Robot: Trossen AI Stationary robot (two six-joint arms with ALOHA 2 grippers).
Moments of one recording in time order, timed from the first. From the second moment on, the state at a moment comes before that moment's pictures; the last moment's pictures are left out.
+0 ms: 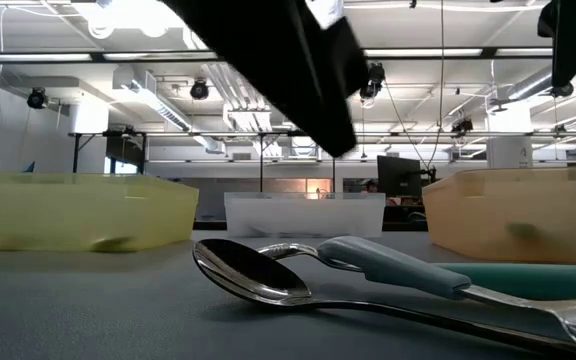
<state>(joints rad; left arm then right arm) -0.42 2.12 1.66 -0.58 0.19 -0.05 0.54 1.37 1.23 -1.32 0.22 1.12</state>
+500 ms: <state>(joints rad) -0.45 2.48 2.23 -1.01 0.19 0.33 0.56 1.37 1.25 -1.32 0.15 1.27</state>
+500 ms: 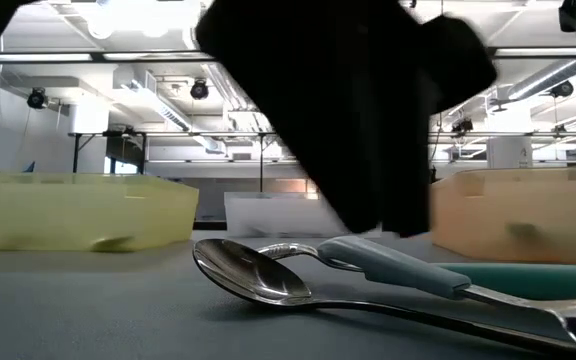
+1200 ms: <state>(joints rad) -0.42 2.53 2.23 -1.02 -0.03 0.37 0.59 1.37 1.25 -1.33 0.15 1.16</state>
